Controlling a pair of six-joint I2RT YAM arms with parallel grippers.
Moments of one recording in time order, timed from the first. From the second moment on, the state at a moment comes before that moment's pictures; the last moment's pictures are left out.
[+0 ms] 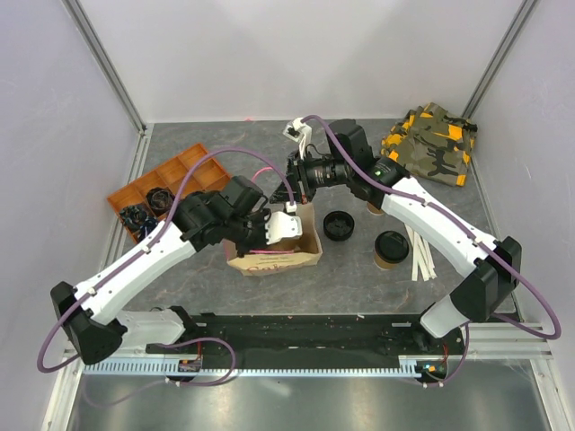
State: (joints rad) left arm -0.80 1.21 1.24 -1.00 0.25 0.64; right arm 0.68 1.55 1.53 -0.40 -0.73 0.31
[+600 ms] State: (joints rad) left arm -0.79 1.15 1.21 -0.91 0.24 0.68; right arm 0.68 1.53 1.49 -0.40 -0.73 0.29
